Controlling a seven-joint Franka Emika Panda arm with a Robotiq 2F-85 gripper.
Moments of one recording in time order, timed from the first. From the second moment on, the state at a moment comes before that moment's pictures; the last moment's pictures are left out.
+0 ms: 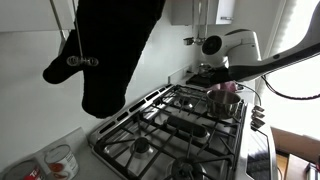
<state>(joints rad) 0.01 -0.13 0.00 -2.17 -1.16 1.94 1.49</state>
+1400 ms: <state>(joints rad) -0.09 -0.16 -0.13 -2.16 -0.74 2.17 1.35</state>
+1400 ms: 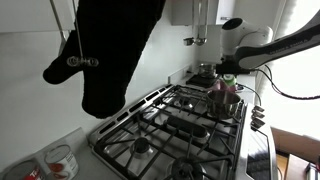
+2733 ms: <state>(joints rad) -0.25 -0.13 -0.27 -2.15 -0.10 2.29 0.90</state>
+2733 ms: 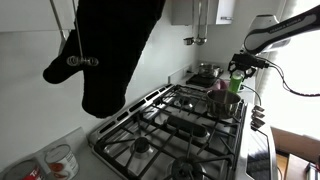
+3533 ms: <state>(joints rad) -0.39 0.05 -0.42 -1.94 0.42 2.05 0.62</state>
